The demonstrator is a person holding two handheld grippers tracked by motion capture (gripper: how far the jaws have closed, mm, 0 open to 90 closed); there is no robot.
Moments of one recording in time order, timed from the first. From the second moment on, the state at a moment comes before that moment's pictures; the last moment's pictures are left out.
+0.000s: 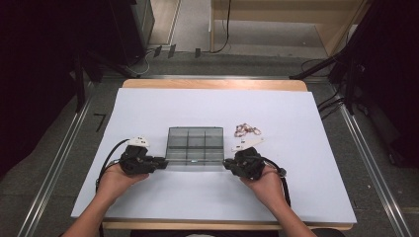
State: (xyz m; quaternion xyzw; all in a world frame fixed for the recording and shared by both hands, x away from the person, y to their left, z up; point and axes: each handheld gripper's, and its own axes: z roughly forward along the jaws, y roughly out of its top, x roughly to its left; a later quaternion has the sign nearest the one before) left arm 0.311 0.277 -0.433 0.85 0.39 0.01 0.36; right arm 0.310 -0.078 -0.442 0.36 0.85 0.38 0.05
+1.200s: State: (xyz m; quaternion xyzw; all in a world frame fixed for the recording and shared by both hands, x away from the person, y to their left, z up) left arm 0.309 0.277 -0.424 0.84 0.38 0.02 0.37; right arm 0.310 -0.078 -0.435 0.36 0.85 0.39 0.05
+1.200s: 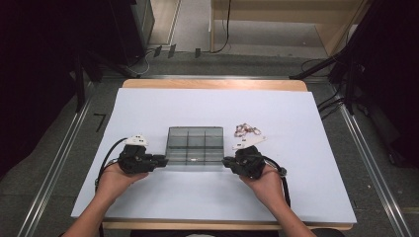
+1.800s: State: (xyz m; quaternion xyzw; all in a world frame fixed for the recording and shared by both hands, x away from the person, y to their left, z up) left arm 0.308 0.277 -0.416 0.83 0.39 0.04 0.39; right arm 0.310 -0.081 -0.426 0.36 0.83 0.42 0.06
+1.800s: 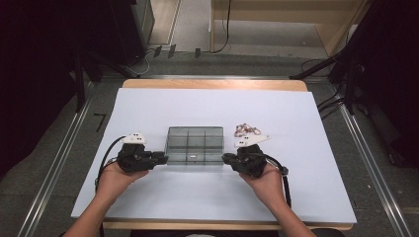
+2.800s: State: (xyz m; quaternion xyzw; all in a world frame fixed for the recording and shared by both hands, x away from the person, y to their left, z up) left arm 0.317 0.270 -0.406 0.83 0.39 0.05 0.41; right arm 0.314 -0.079 -0.414 0.36 0.82 0.44 0.08
